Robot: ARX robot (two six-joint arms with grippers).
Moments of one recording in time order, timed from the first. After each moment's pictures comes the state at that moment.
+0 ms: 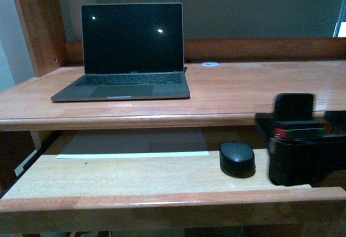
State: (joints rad) left arm 0.00 0.00 0.01 0.00 0.00 0.00; right arm 0.44 1.26 0.47 0.58 0.20 0.17
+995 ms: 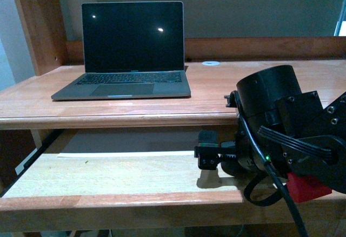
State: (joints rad) left arm 0.00 0.00 0.01 0.00 0.00 0.00; right arm 0.36 2.05 1.08 0.39 0.23 0.30
